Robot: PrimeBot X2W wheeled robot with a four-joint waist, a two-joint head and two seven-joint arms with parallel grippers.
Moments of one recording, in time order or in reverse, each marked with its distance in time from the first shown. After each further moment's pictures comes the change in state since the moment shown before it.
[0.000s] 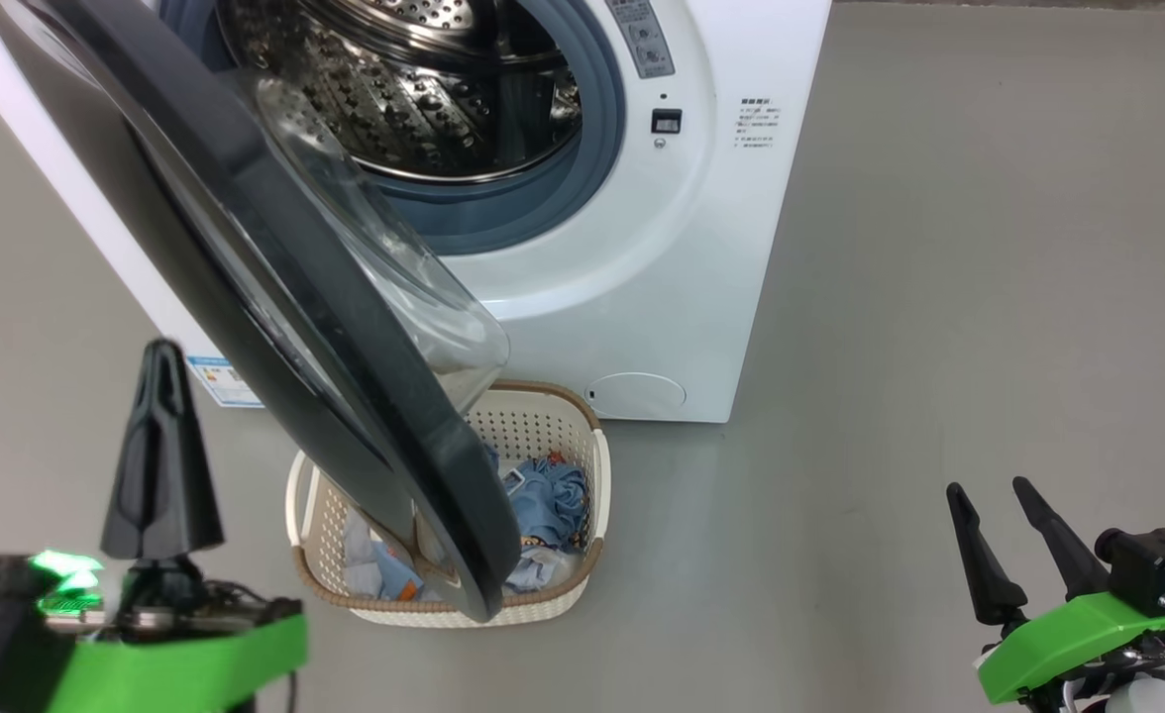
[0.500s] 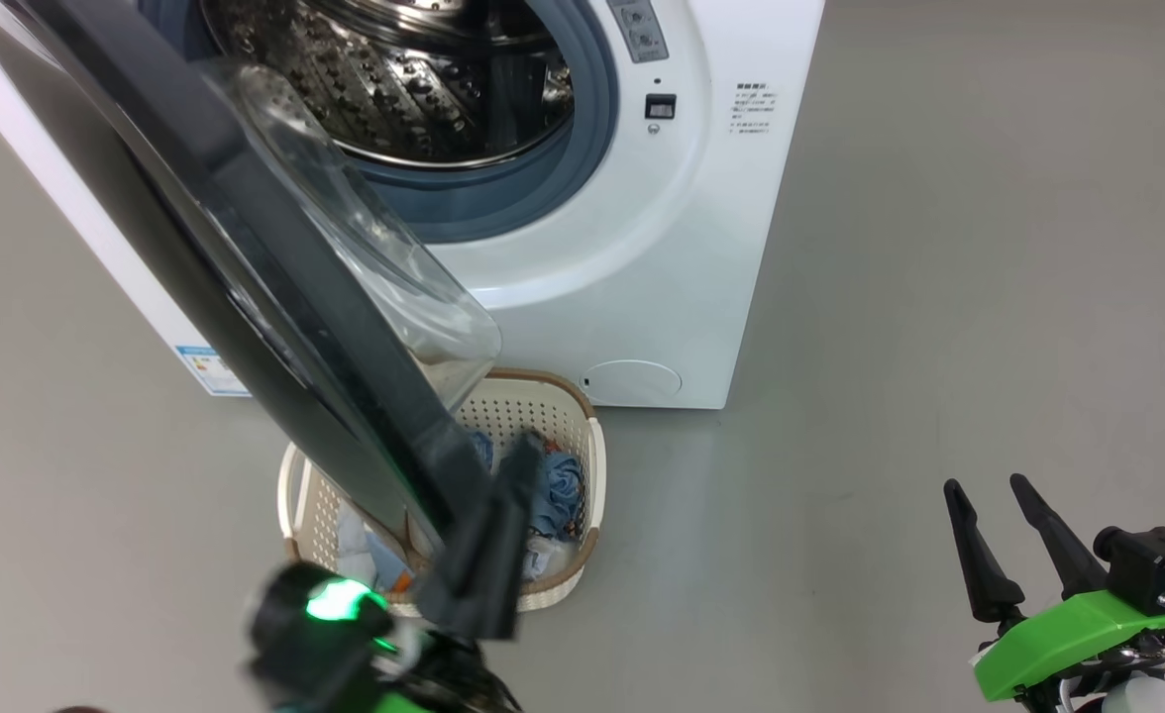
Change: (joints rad) left arm 0.022 0.004 -0.411 -0.079 0.014 0.010 0.073; right arm 0.000 0.007 -0.001 -0.011 0.008 0.000 0.000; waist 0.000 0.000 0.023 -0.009
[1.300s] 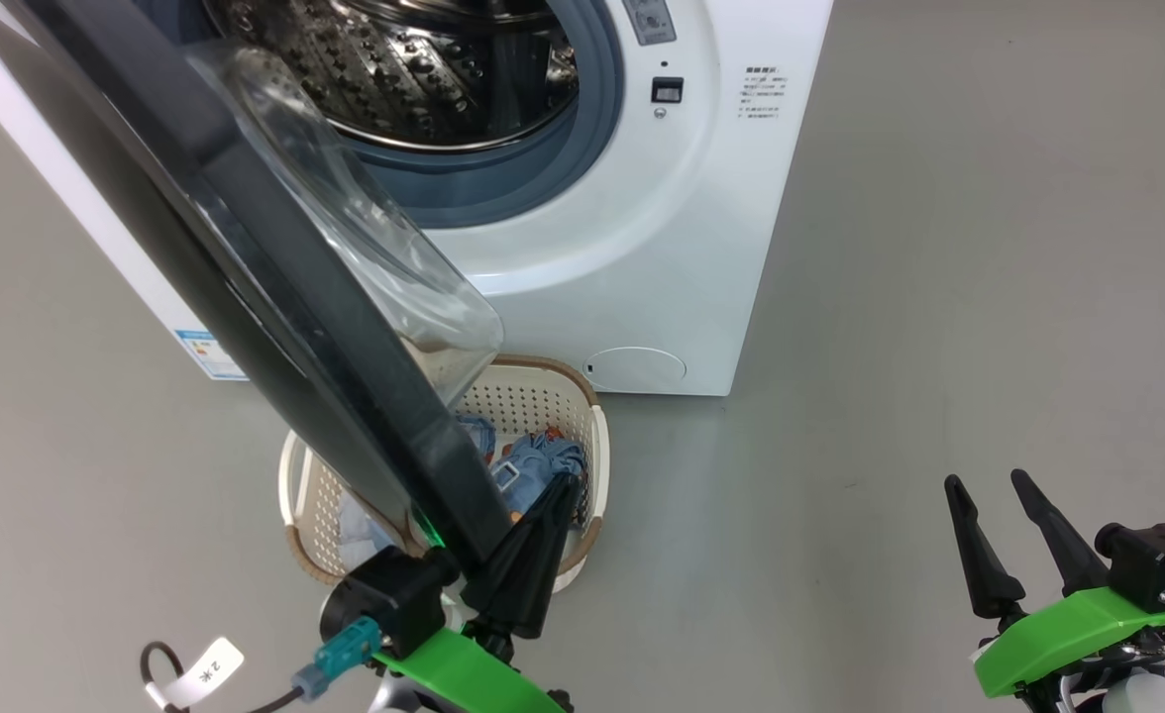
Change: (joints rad) left arm -0.137 -0.007 -0.091 0.471 -0.152 0.033 -0.039; right arm -0.003 0.000 -0.001 -0.006 0.000 0.000 0.000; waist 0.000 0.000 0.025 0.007
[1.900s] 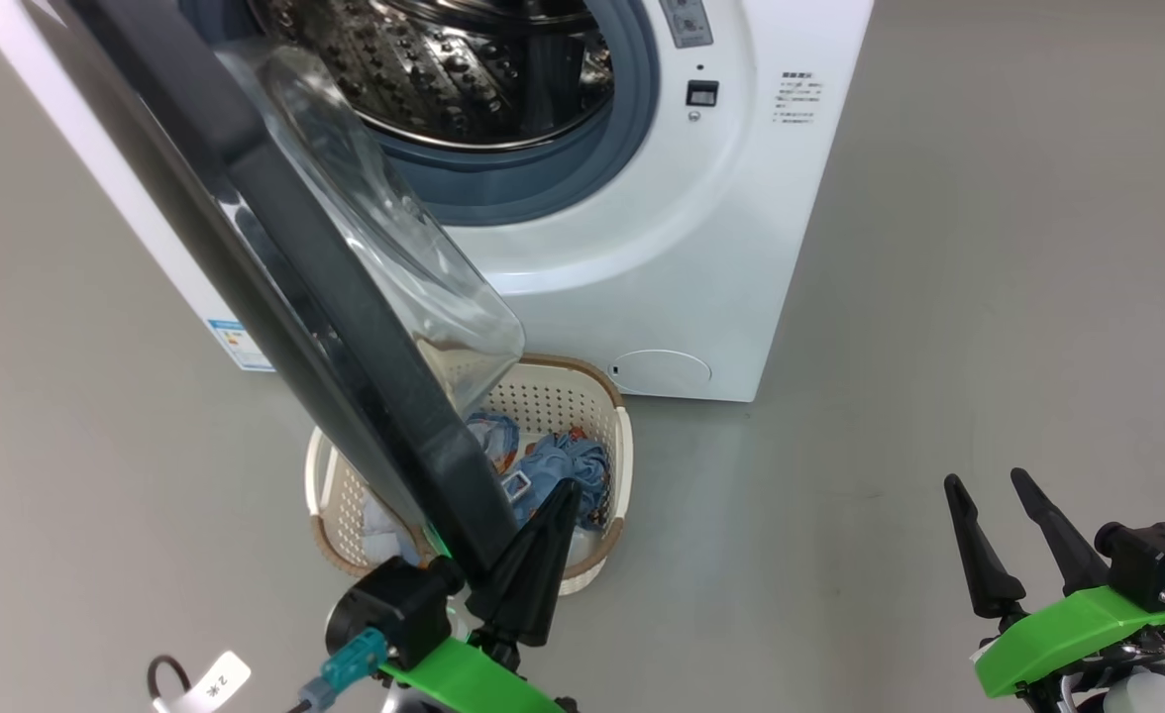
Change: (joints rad) left arm 0.007 -0.009 -0.014 0.006 -0.007 0.036 -0.020; right arm 0.000 -0.006 0.005 -0.003 0.000 0.000 0.000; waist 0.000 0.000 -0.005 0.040
